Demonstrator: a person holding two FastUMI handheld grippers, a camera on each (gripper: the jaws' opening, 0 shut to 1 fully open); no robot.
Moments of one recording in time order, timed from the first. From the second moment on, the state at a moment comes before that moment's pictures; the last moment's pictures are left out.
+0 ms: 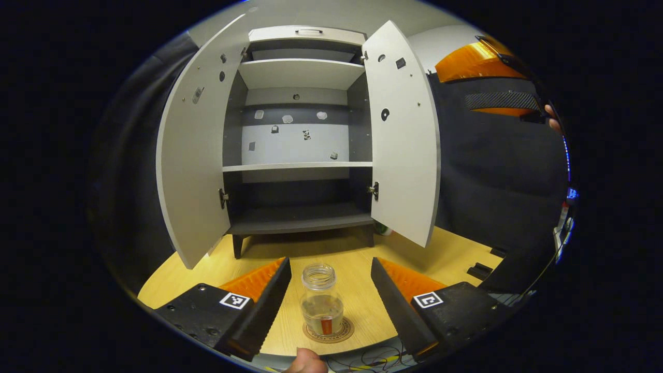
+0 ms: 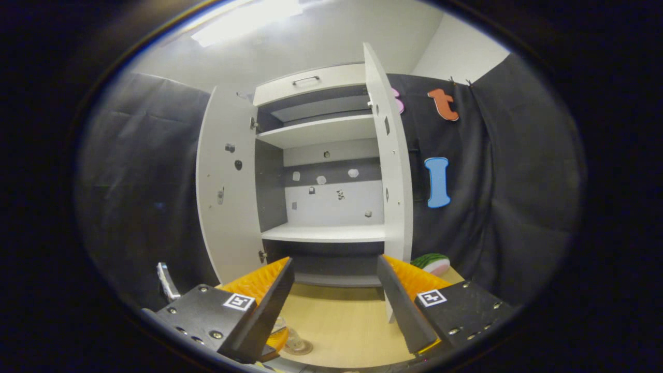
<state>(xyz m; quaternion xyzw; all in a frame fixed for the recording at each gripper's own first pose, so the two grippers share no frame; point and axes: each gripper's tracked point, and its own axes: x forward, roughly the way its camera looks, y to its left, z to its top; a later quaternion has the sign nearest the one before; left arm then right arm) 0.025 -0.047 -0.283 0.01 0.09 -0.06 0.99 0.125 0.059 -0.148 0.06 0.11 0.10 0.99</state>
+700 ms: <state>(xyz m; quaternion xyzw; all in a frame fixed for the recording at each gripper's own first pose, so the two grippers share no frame) 0.006 -0.018 -0.166 0.01 0.07 -0.08 0.99 0.210 -0.080 -0.086 0.04 0.03 0.02 1.00</state>
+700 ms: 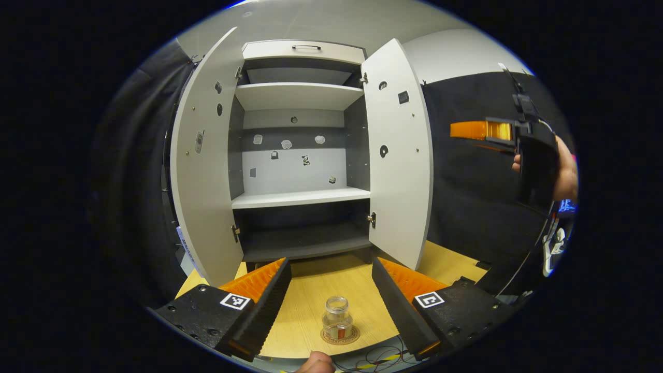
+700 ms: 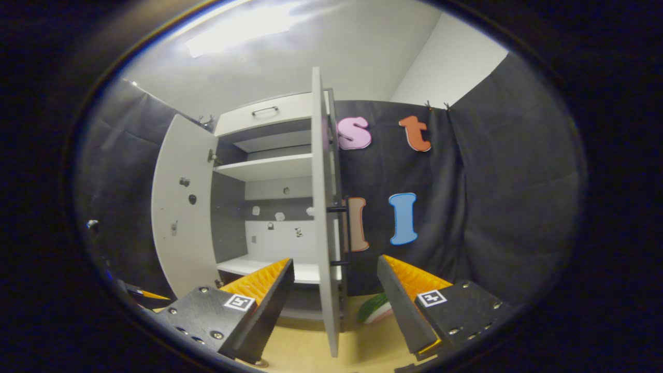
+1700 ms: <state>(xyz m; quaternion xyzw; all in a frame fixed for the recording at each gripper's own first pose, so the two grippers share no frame) 0.013 0.045 -0.098 0.01 0.03 -0.05 1.00 0.327 -0.103 -0.109 0.03 0.14 0.01 0.99</state>
